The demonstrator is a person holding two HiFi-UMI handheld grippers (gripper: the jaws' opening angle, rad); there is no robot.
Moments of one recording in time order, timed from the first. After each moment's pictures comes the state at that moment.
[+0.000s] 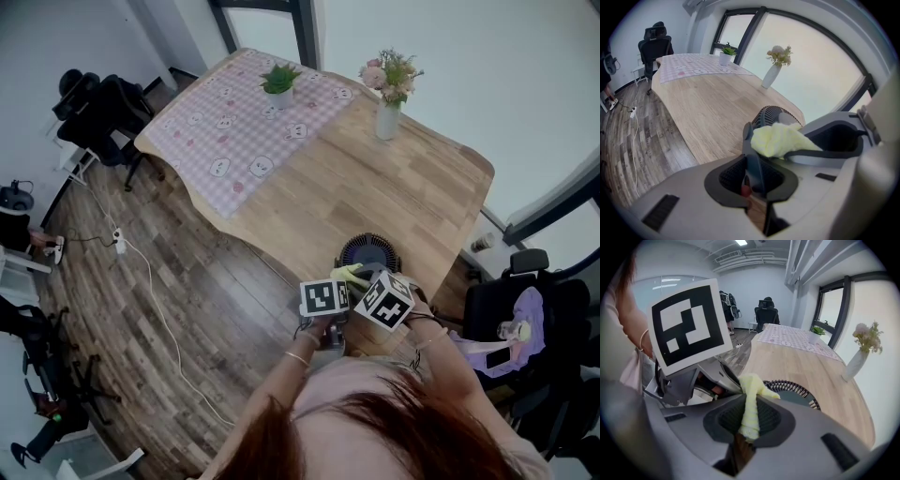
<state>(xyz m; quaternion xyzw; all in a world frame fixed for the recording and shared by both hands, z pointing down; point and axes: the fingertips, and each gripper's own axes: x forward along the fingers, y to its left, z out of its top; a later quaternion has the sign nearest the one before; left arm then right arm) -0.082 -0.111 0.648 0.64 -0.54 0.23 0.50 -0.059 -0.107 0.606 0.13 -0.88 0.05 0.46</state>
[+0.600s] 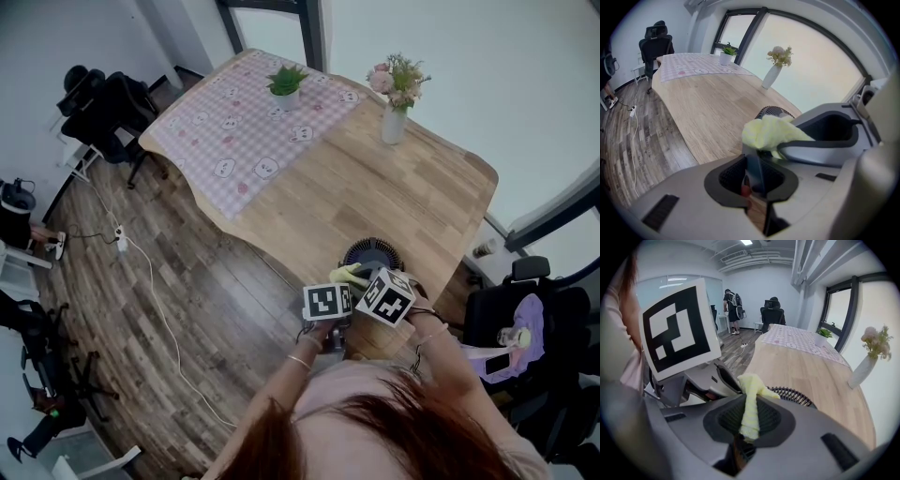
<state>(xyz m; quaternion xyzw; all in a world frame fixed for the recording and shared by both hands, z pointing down) -0.081 -0.112 0.648 0.64 -0.54 0.23 0.50 -0.070 -0.116 0.605 0.09 -0.88 0.04 0.46</state>
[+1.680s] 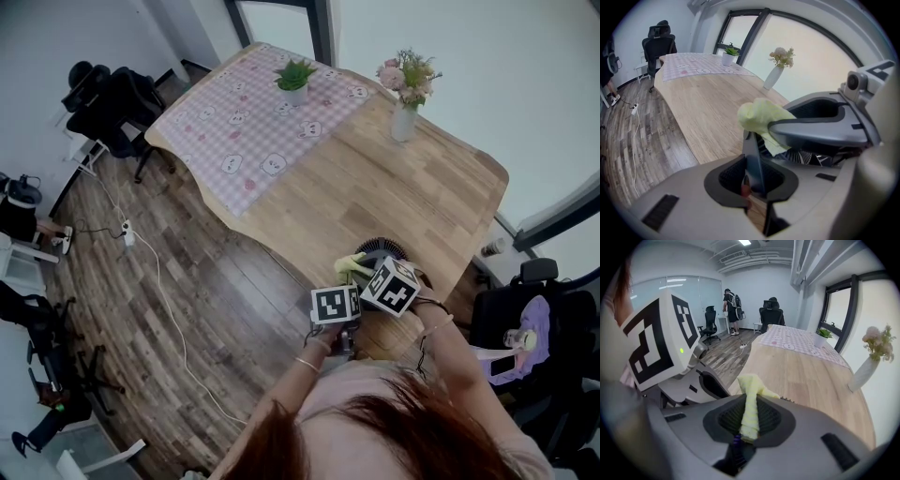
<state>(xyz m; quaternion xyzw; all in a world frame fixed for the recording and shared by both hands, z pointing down) -0.081 -0.114 0.648 0.63 -0.55 0.22 0.51 -0.082 -0.144 0.605 0.09 -0.88 0.04 0.46</state>
